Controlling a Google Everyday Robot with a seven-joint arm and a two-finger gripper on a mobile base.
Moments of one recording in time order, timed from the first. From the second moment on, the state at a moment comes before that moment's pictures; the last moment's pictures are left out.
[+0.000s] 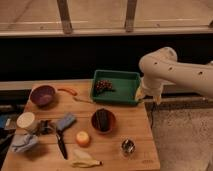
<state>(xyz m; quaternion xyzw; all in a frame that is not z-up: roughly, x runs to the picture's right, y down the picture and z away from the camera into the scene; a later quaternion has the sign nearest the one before) 0.211 0.057 0.708 -0.15 0.26 0.74 0.60</state>
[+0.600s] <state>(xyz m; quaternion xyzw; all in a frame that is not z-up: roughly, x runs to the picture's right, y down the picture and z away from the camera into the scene) 0.207 0.059 0.709 -0.15 0.26 0.73 0.61</state>
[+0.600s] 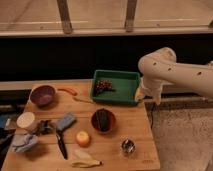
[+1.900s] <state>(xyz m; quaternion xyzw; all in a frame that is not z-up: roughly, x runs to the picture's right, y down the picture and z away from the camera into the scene) 0.074 0.040 0.703 -0.18 0.23 0.65 0.70</state>
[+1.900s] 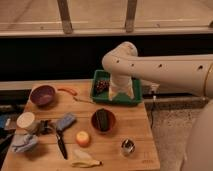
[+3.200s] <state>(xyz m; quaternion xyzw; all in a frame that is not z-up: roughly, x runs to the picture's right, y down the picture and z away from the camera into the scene) -0.013 0.094 0.766 -0.30 0.22 0.58 0.73</state>
